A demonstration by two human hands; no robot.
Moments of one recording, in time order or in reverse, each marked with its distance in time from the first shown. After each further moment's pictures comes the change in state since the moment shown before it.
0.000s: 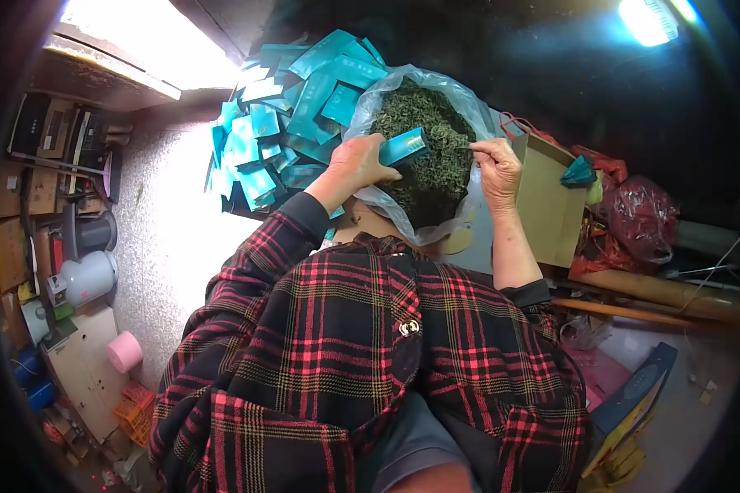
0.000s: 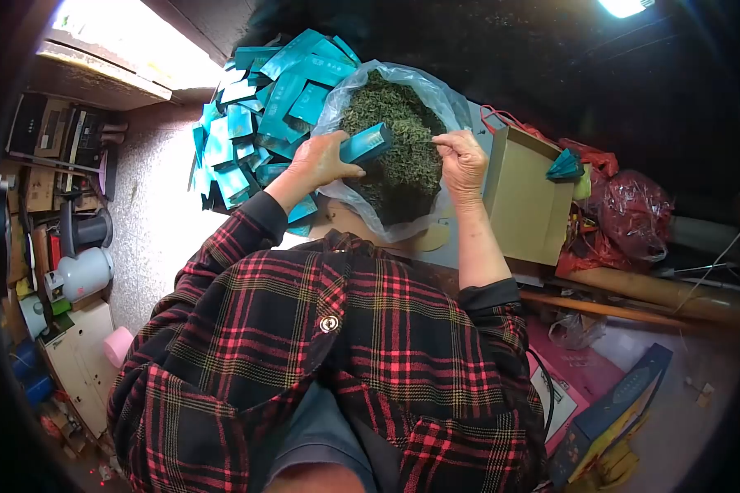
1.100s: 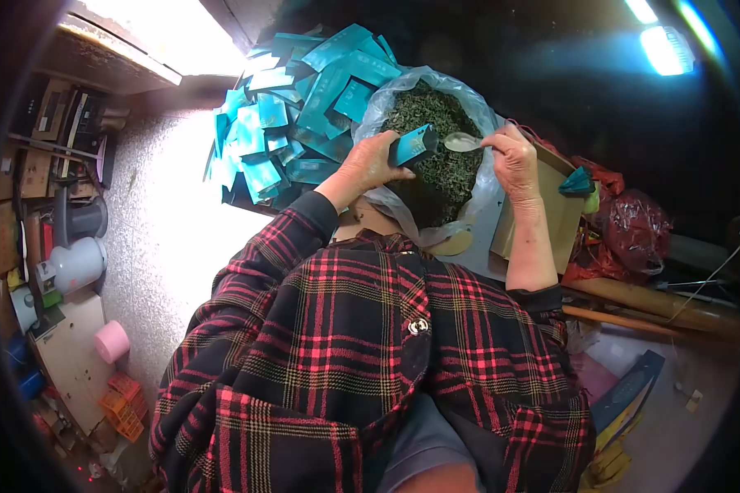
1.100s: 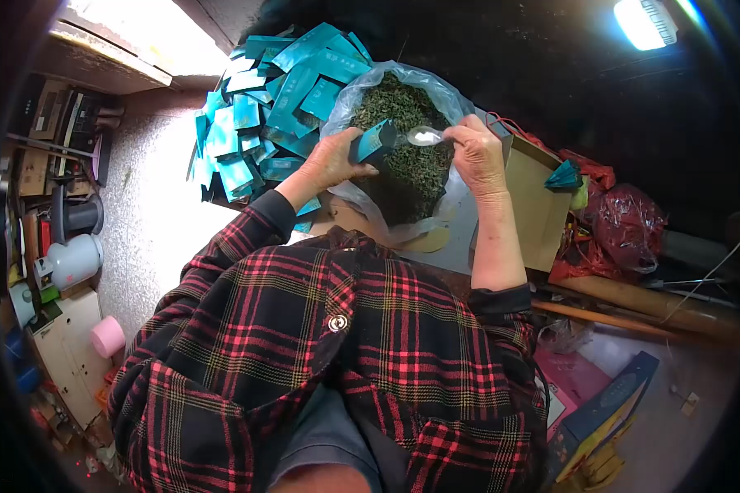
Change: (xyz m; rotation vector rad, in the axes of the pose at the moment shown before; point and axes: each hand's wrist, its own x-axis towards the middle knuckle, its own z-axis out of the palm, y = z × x) left_hand 0.003 -0.019 0.020 -0.317 0.134 0.201; right_hand 0.046 -0.044 -0.010 -0.450 -0.378 -0.240
